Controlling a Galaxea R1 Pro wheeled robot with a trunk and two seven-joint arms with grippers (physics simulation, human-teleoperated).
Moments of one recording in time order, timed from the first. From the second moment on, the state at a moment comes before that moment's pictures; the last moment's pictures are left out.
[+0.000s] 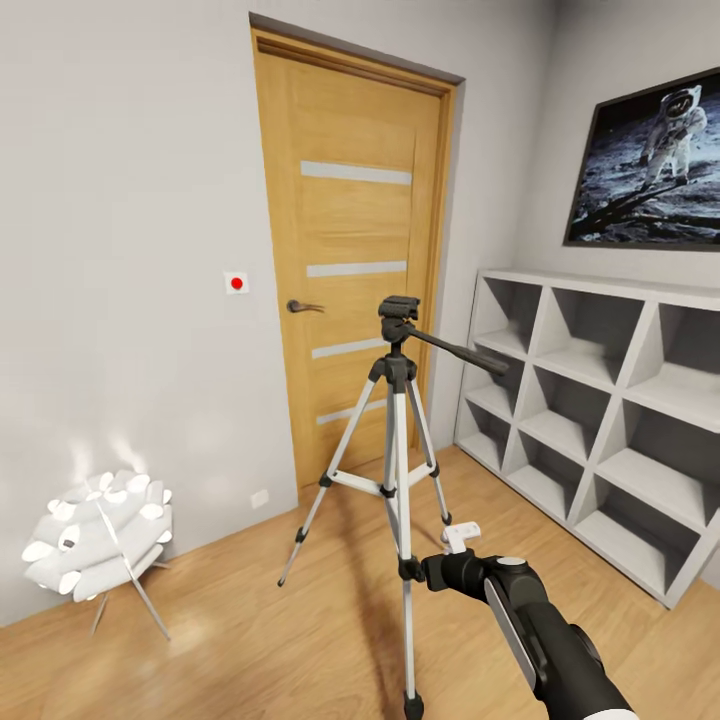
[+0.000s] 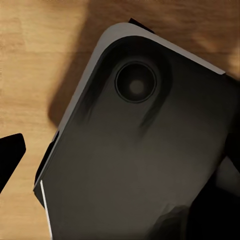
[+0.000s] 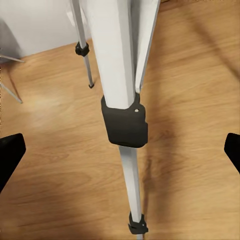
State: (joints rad) left arm 0.00 0.01 0.05 -0.03 0.45 -0.06 0.01; right arm -0.41 -0.01 0.11 -1.10 -0.01 0.64 0.34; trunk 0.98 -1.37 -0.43
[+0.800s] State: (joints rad) left arm 0.00 0.01 0.05 -0.03 0.45 -0.06 0.01; right arm -0.41 -0.01 0.11 -1.12 -0.02 0.65 0.35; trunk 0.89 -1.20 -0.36
